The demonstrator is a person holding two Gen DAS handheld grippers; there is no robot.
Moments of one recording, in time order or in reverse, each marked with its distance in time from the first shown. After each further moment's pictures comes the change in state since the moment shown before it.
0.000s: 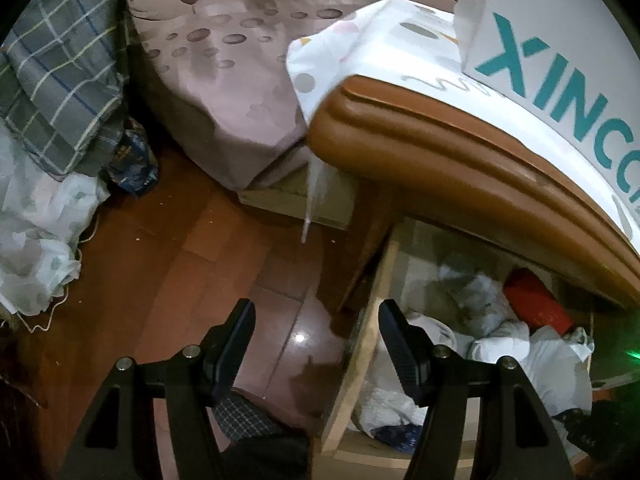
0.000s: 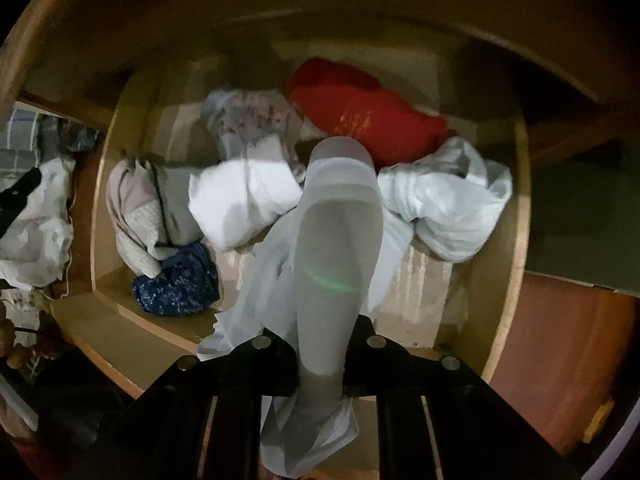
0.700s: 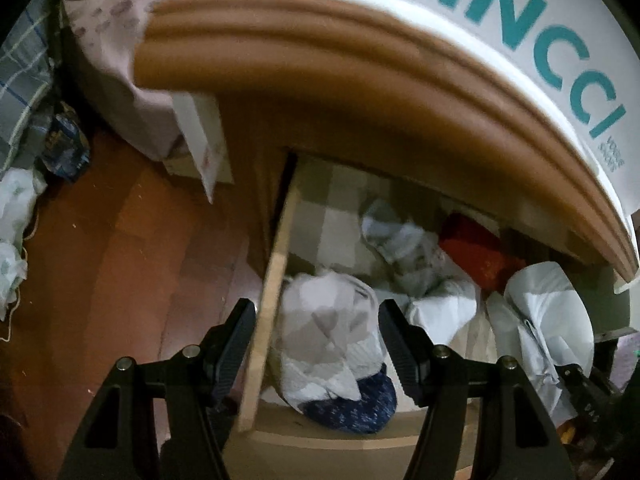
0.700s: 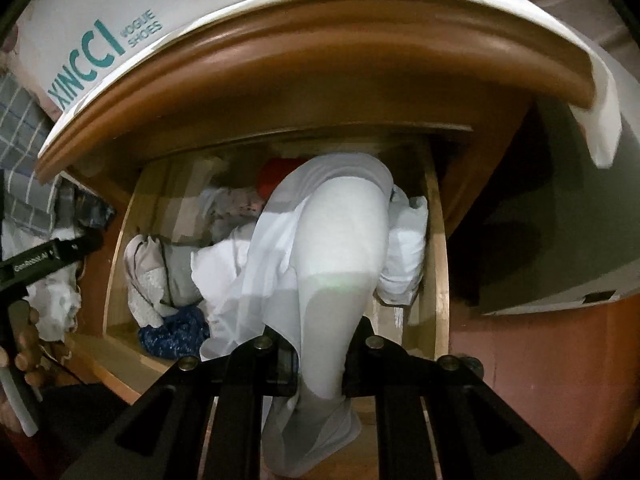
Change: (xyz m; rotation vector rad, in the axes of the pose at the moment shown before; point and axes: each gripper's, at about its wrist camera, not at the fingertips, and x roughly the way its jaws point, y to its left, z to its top) left arm 0.027 -0.052 -0.017 0.072 0.147 -0.201; right arm -0.031 -0.040 -0.027 0.083 -0.375 0.029
